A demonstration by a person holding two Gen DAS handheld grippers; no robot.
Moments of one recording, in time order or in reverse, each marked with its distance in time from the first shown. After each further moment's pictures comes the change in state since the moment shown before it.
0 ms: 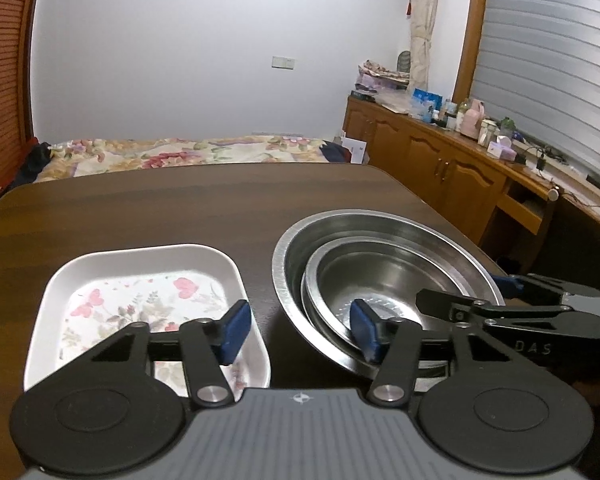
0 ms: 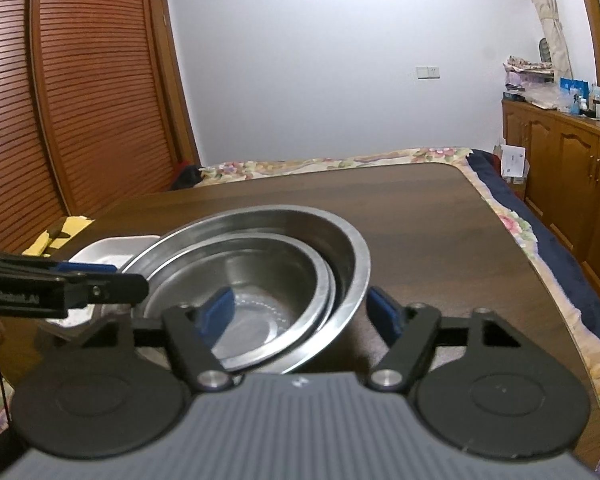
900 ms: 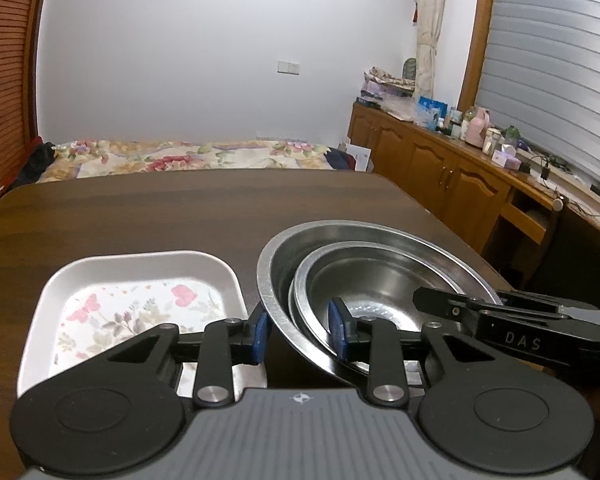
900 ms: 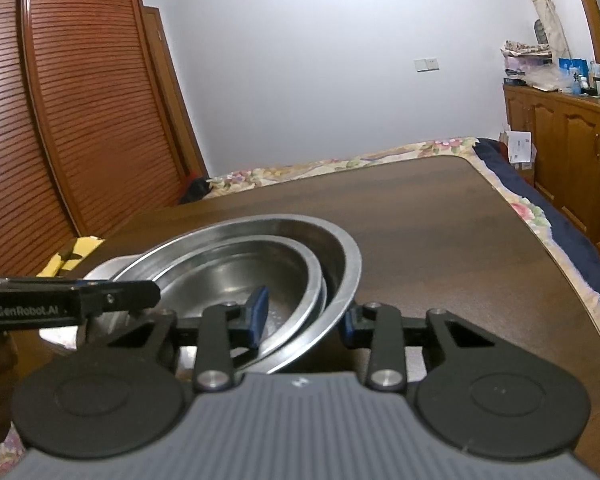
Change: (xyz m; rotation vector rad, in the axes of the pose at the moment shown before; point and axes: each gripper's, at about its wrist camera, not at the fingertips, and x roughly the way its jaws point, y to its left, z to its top) left arm 0.001 -0.005 0.003 -0.013 -0.023 0.016; right arm 0.003 0.003 0.001 0.075 -0.020 0.041
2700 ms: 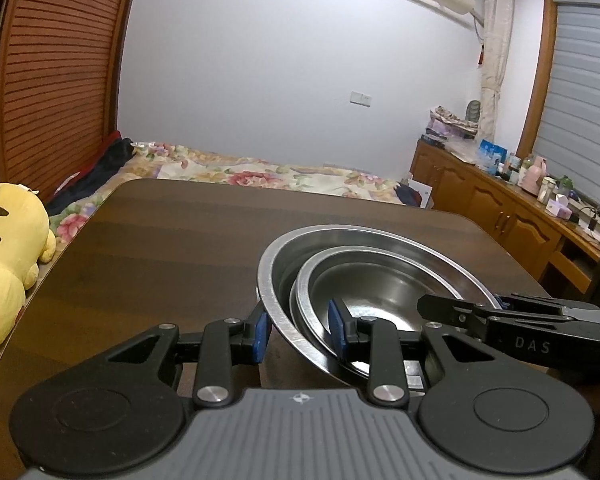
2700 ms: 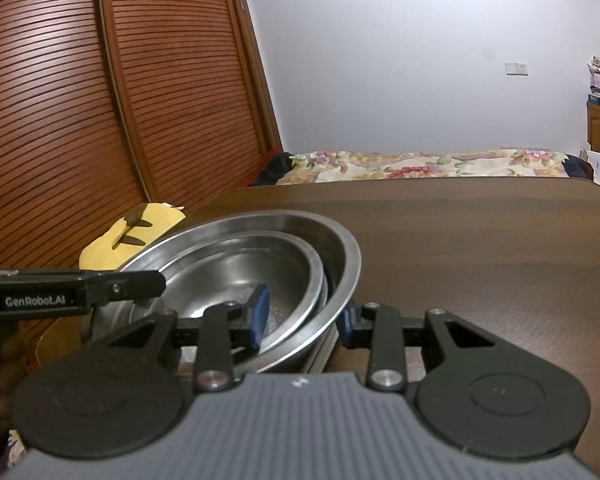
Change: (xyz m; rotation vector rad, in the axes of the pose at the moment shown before) left arm -0.059 0.106 -0.007 -0.125 -0.075 0.138; right arm 0.042 0.095 0.009 -0.134 0.072 0.179
